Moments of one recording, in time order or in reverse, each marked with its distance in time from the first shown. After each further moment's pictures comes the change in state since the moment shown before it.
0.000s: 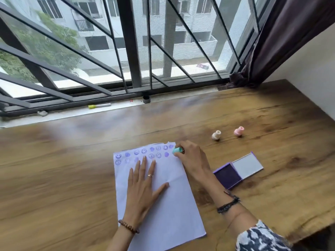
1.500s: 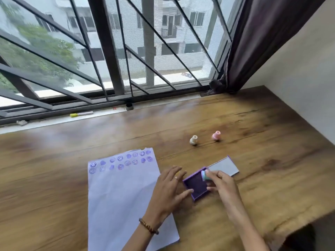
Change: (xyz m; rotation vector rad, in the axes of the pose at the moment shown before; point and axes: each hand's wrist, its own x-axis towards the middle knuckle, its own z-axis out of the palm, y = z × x) left_hand 0.018 0.117 0.032 -0.289 0.081 0.427; right_hand -0.071 0.115 -0.059 0.844 0.170 0.469
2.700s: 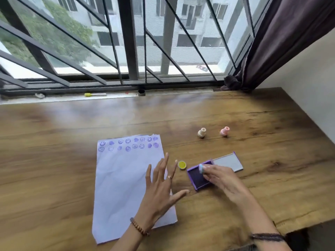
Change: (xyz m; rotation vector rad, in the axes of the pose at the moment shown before) left_hand -0.046 0.013 -0.011 0.236 0.043 -0.199; right_hand 0.007 -0.013 -0.011 0.113 -0.312 0.235
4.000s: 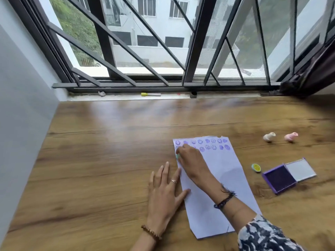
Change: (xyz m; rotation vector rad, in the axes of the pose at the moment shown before) left_hand -0.085 -0.189 -0.076 0.037 -0.094 -0.258; right_hand 0.019 0.041 0.319 -1.423 0.033 -0.785
